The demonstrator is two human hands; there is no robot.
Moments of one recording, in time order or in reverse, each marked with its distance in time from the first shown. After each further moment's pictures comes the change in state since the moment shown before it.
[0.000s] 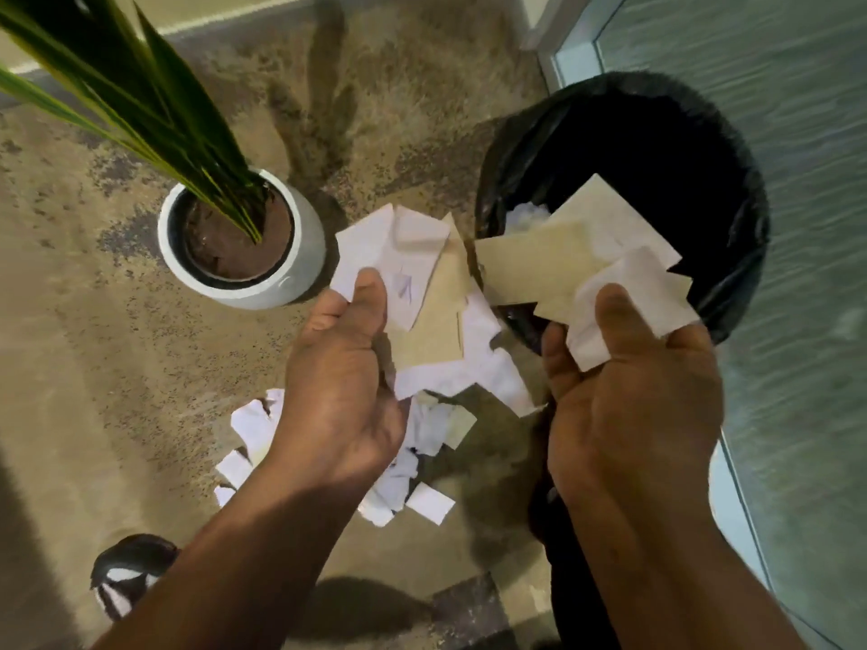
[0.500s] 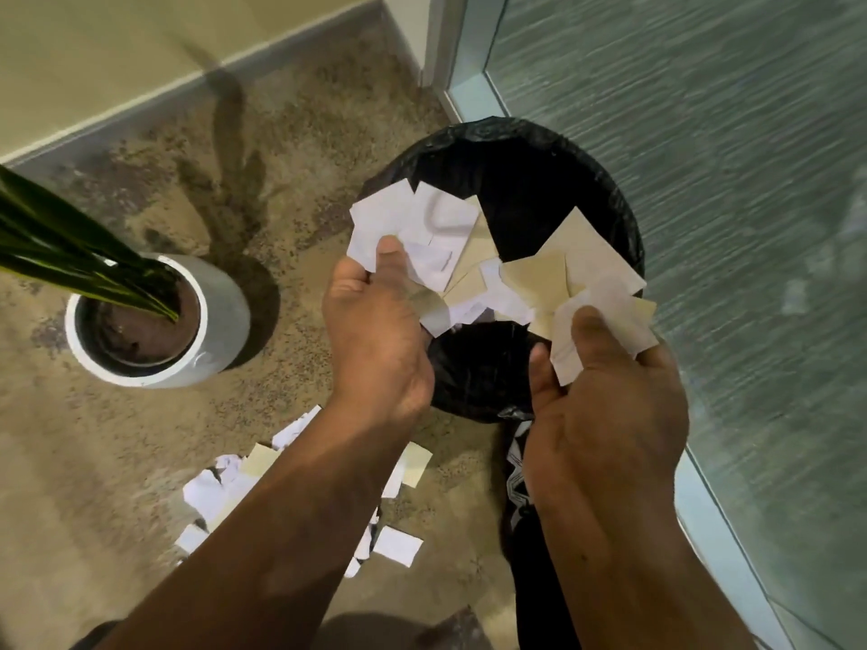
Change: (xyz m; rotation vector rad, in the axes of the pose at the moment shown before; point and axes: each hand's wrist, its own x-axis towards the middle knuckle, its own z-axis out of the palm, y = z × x) left_hand 0.041 -0.058 0.154 0.186 0.039 0.169; right_hand 0.067 -0.061 -0.037 0.122 0.160 0.096
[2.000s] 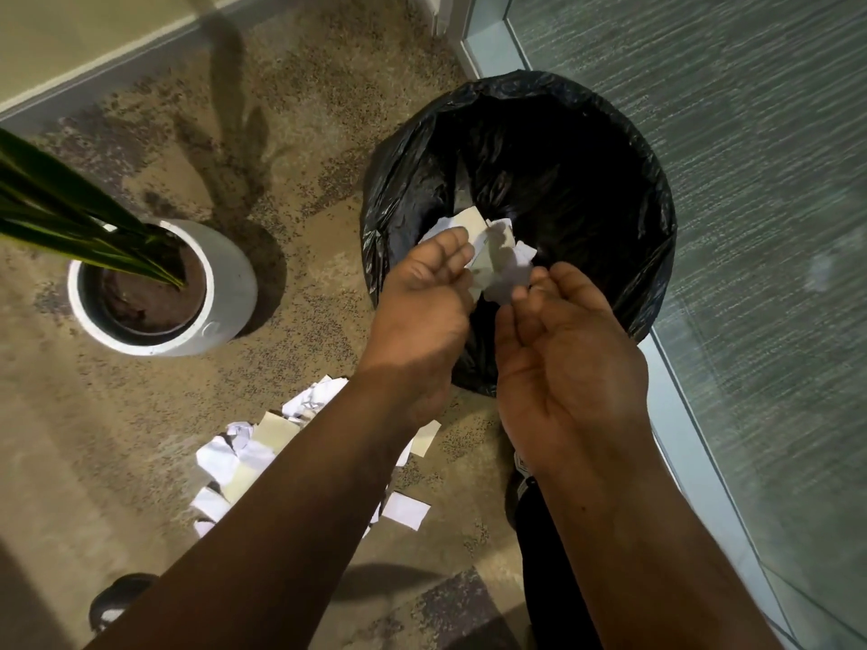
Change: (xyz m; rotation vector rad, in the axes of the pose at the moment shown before) left_hand 0.009 -0.016 -0.016 0.339 -0.232 -0.216; right_hand 0.009 0.021 0.022 0.129 -0.189 0.298
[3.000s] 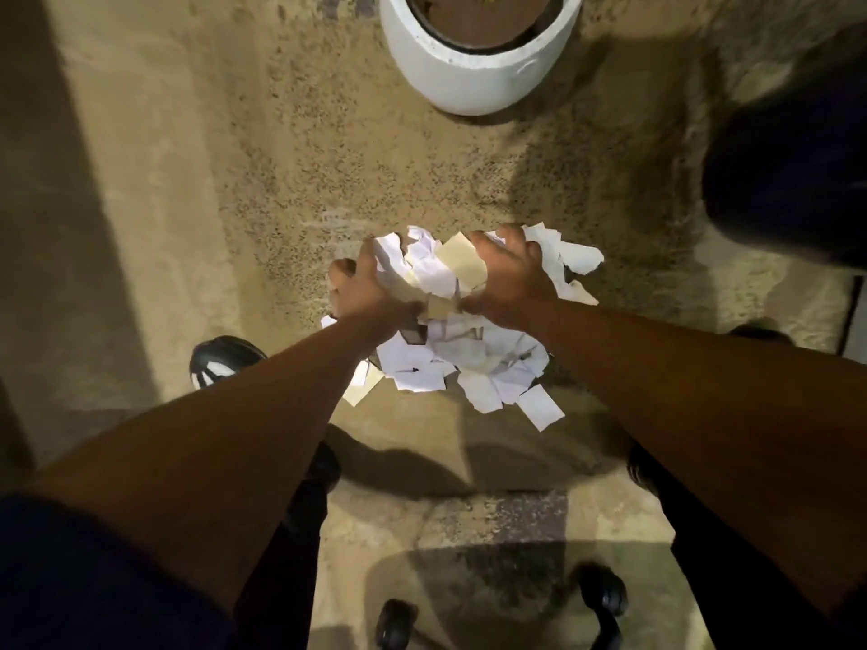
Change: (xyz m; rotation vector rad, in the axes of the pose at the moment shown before) left_hand -0.006 -0.238 -0.414 0.680 0.550 -0.276; right_hand 0.114 0.388 -0.065 -2.268 -0.838 -0.509
